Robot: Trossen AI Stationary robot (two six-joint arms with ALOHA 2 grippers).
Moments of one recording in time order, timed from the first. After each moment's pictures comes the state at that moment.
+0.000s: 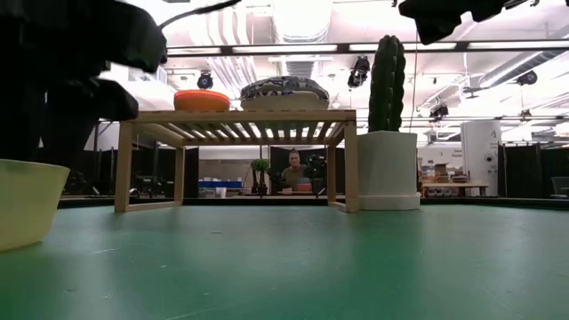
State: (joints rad) left arm -0.50 1.65 1.07 -0.79 0.02 -0.59; right arm 0.40 1.02 0.61 0.11 0.24 -0.06
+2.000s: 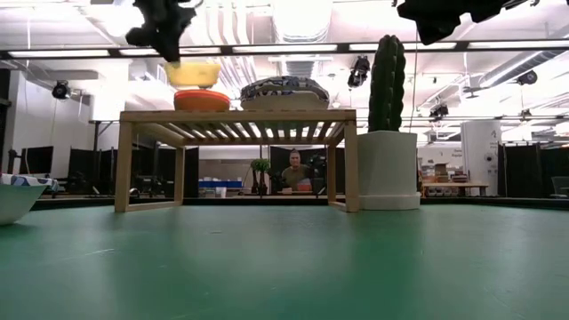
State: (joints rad) left arm 0.85 1.43 1.83 -1.39 -0.05 -0.09; right arm 0.40 1.02 0.61 0.11 0.26 -0.06
